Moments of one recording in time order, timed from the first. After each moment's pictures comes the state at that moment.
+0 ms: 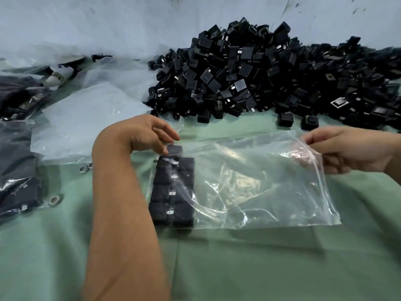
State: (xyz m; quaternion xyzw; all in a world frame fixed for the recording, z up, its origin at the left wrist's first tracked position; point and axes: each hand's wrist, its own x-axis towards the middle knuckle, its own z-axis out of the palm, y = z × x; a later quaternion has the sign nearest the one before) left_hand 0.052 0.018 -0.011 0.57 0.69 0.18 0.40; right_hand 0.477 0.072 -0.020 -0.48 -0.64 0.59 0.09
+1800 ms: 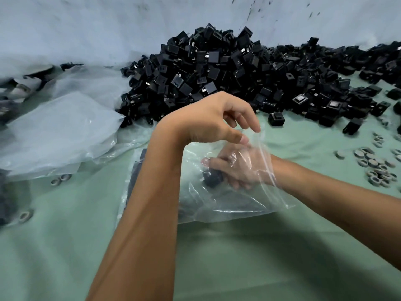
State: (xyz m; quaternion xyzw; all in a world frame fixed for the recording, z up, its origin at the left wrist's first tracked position) left_hand 0.214 0.026 0.036 0.82 0.40 0.21 0.35; right_hand 0.376 0.019 -0.036 -0.44 -0.84 0.30 0.08
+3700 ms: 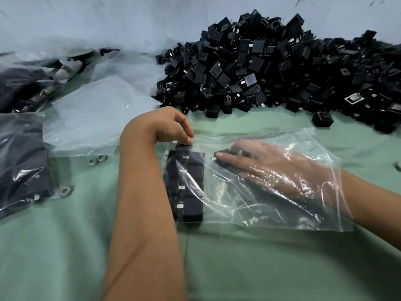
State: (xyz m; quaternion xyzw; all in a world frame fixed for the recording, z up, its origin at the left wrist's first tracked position) left_hand 0.074 0.028 -0.013 0.60 0.71 0.16 0.34; right_hand 0.360 0.057 -0.094 -0.30 -0.95 -0.03 0.04
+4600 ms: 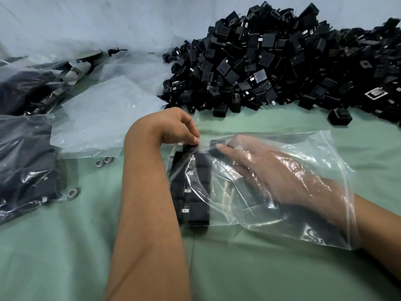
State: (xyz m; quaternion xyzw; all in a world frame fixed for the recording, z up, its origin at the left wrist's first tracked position) left_hand 0.076 0.031 -0.014 0.59 0.72 0.14 0.33; right_hand 0.309 -0.004 -0.060 -0.39 -0.75 0.45 0.30
